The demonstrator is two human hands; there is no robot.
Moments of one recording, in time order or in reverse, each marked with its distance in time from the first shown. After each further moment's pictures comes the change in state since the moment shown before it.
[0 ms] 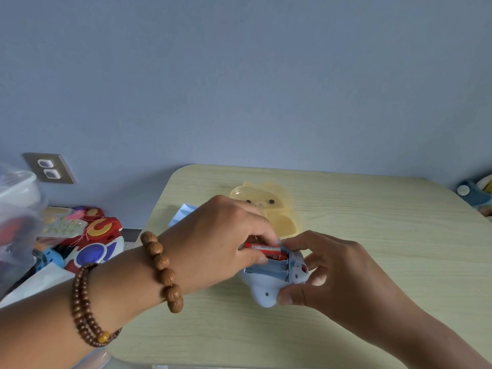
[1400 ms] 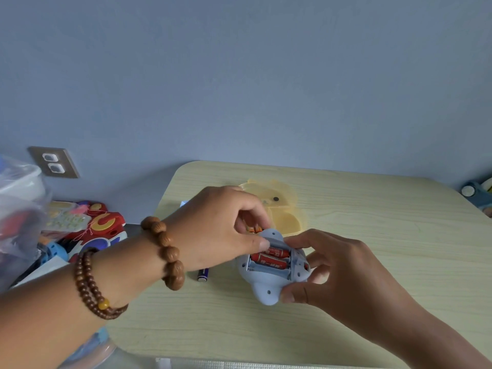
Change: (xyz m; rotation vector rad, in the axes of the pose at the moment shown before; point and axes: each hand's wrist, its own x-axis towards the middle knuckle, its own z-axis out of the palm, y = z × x) left_hand 0.001 -0.012 -0.004 -0.158 -0.005 -0.260; right_hand -0.001 -0.009 0.002 -0.036 -0.009 0.050
